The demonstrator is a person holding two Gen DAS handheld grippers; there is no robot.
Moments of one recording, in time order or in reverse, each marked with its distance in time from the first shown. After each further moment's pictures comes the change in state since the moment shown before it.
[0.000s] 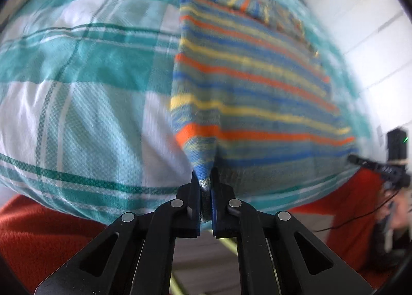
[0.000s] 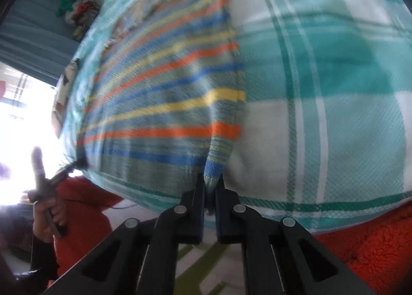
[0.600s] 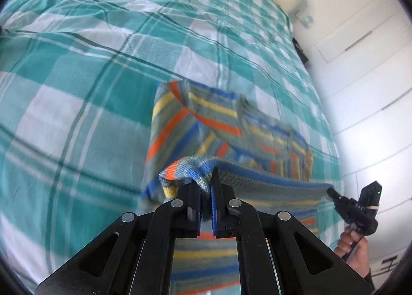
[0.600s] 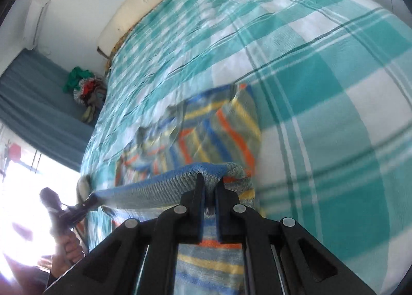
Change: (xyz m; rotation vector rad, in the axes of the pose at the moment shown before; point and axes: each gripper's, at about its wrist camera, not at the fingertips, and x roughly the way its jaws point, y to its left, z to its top) left arm 0.069 0.009 0.315 -0.133 -0.174 -0.081; right arm 0.032 -0.031 0.303 0.174 -0.304 0.084
